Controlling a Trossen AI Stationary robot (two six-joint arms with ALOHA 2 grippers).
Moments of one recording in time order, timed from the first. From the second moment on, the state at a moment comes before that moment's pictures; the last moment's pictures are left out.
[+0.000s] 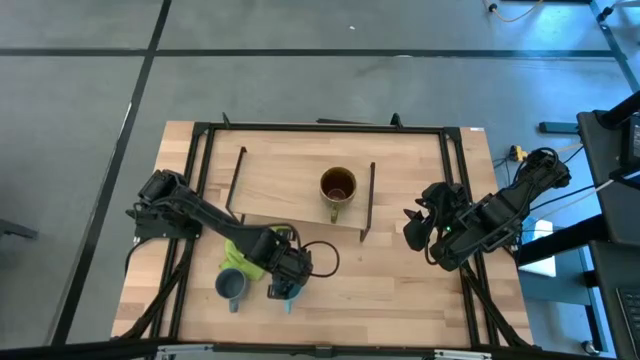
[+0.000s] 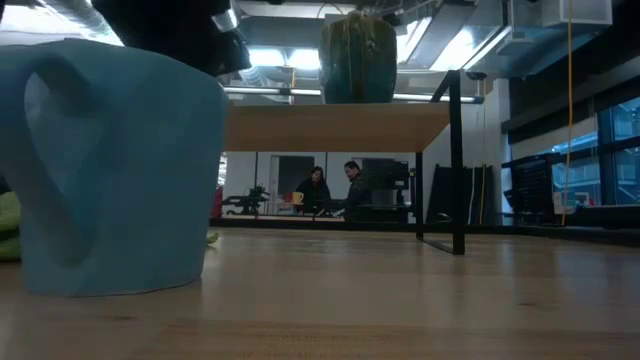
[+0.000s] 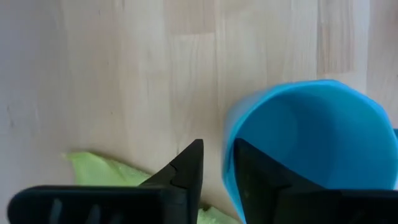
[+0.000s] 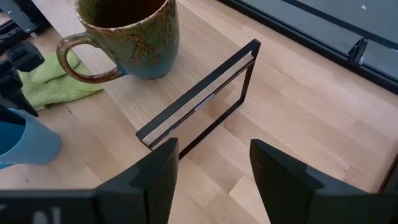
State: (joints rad) left arm -0.43 1.82 1.43 -0.92 -0.12 -0.38; right arm 0.65 1.34 1.51 -1.57 0.76 1.48
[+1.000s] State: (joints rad) left arm -0.44 1.81 1.42 -0.98 0.00 -0.51; right arm 0.65 1.34 1.51 -1.57 0.76 1.47
